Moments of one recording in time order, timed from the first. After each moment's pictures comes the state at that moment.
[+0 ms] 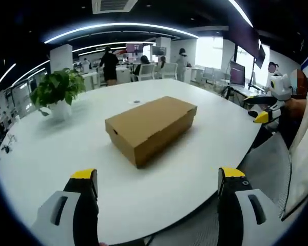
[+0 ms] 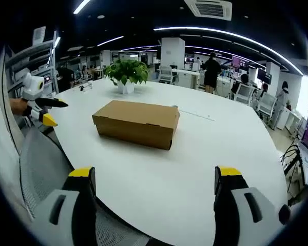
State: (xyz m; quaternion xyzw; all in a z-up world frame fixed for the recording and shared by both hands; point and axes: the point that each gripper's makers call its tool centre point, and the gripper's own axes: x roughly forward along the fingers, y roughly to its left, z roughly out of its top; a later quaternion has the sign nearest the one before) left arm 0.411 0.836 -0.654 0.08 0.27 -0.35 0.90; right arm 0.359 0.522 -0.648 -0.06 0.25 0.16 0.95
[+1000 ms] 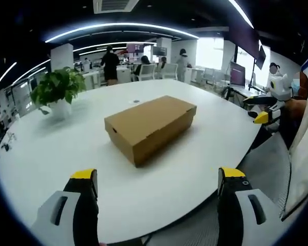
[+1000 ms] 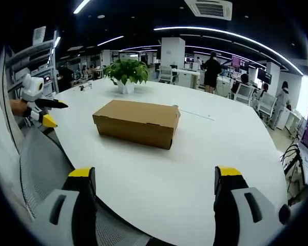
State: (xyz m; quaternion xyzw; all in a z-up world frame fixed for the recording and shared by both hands) left arm 0.407 0.834 -0.653 0.07 0.27 -0.34 0.90; right arm 0.358 0.522 -0.649 -0.06 0.25 0.16 0.95
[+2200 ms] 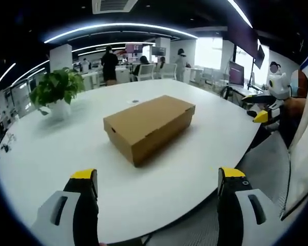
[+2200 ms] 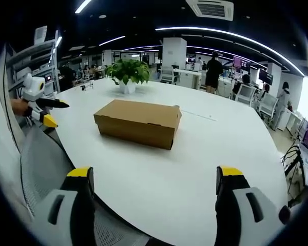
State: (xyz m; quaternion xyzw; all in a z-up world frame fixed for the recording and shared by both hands) left arm 0.407 0.837 -0.660 0.08 0.27 -0.35 0.90; right arm 0.357 0.523 -0.648 -0.06 0.25 0.17 0.95
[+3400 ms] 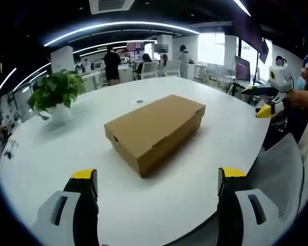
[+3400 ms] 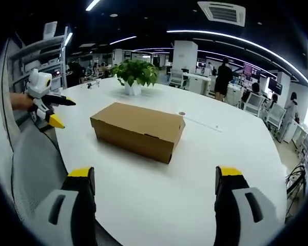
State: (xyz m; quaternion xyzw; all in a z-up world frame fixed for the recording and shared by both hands) left arm 0.450 0.816 -0.668 0.10 0.27 -0.33 0.90; right arm 0.416 0.523 -0.646 -0.09 0.24 0.21 0.94
